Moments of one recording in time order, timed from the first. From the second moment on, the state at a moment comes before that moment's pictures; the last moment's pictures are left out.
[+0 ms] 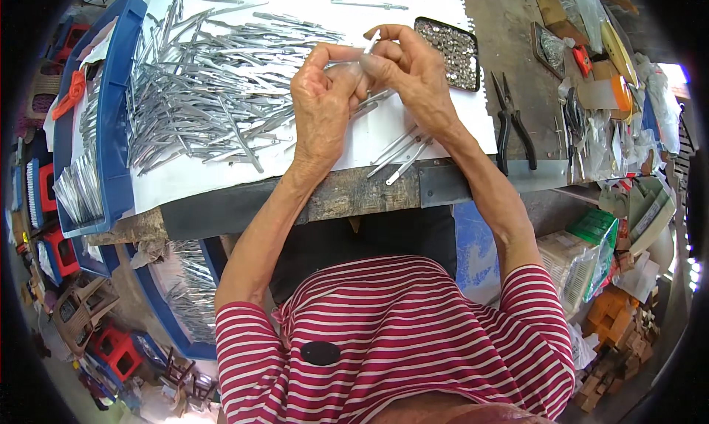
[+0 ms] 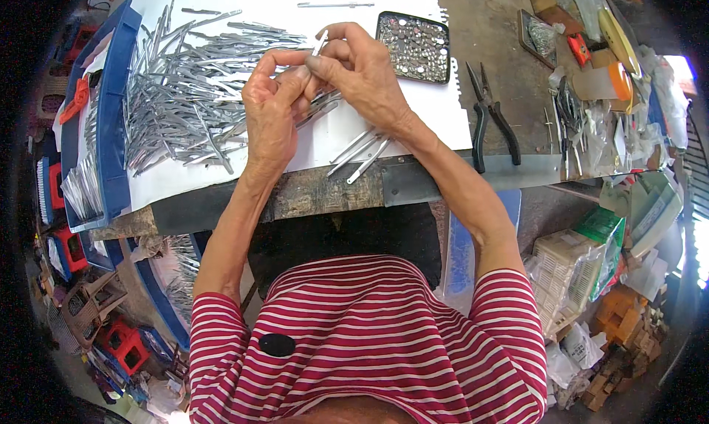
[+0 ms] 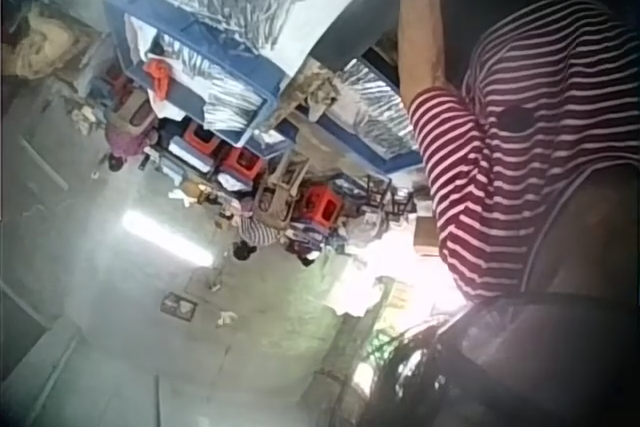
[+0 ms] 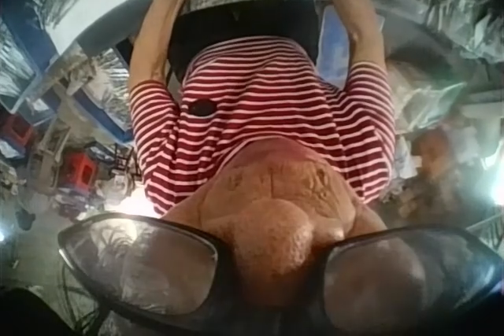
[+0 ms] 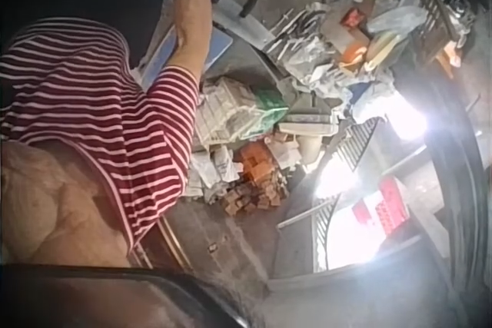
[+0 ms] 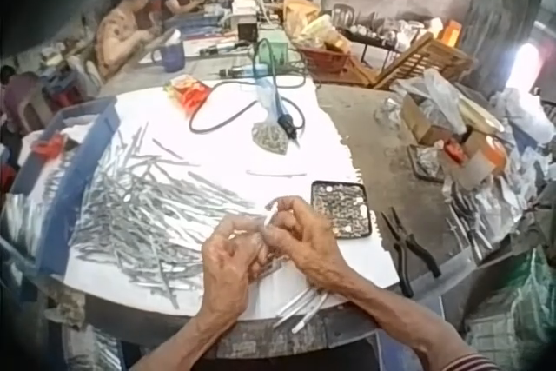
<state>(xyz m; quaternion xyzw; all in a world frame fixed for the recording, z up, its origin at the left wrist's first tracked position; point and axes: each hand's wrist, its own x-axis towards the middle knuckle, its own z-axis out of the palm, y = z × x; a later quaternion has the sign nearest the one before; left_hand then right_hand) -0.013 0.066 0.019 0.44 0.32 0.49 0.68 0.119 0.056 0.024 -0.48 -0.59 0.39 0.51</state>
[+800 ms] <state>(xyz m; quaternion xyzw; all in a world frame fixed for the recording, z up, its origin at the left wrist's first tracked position) -0.010 0.066 0.018 0.45 0.34 0.49 0.67 0.120 0.059 0.016 -0.51 -0.57 0.35 0.54</state>
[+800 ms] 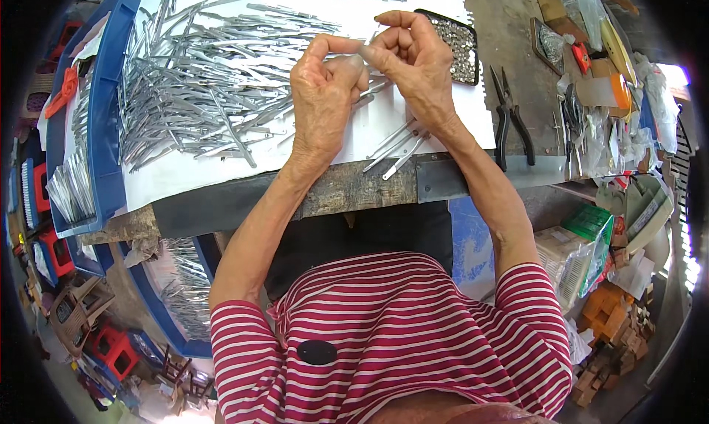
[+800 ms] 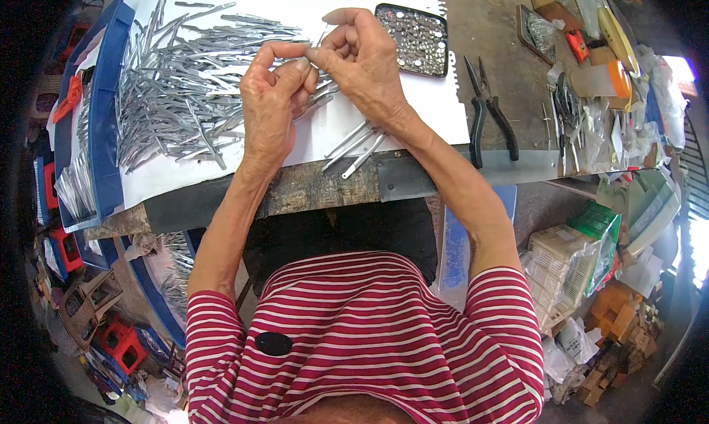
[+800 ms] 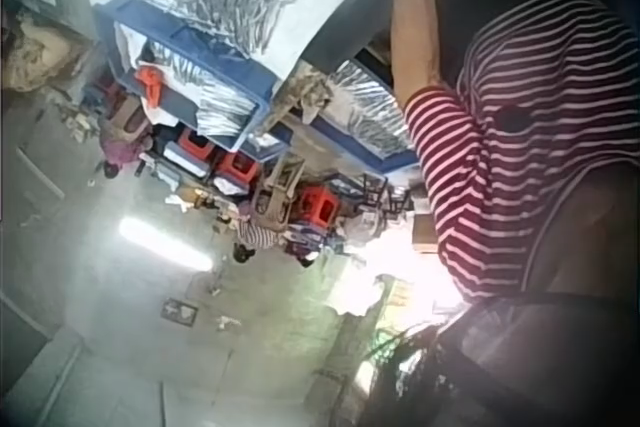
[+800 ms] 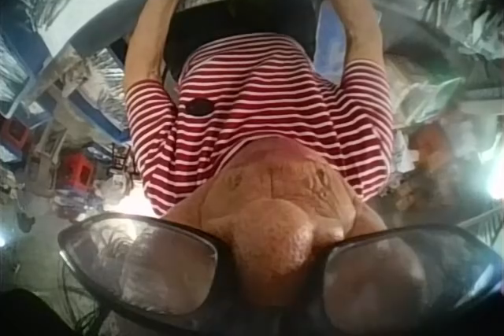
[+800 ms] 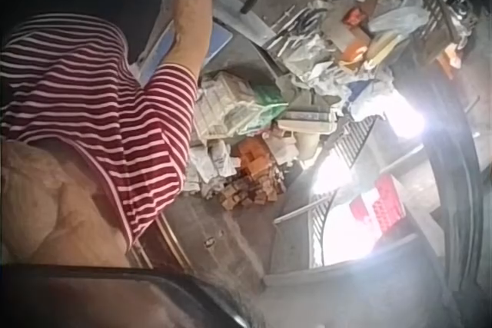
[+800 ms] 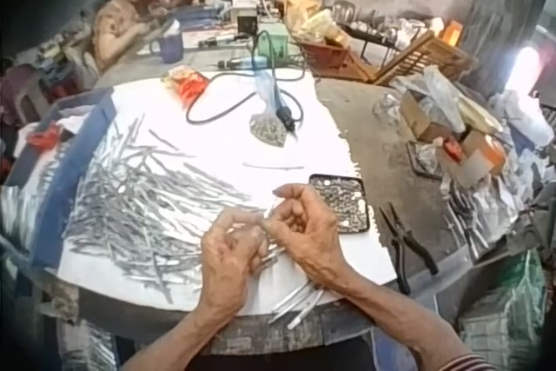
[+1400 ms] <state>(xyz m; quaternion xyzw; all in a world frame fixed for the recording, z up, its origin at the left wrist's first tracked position) -0.008 0.064 0.019 0.44 0.33 0.46 0.70 0.116 0.055 0.021 -0.51 -0.52 0.40 0.55</state>
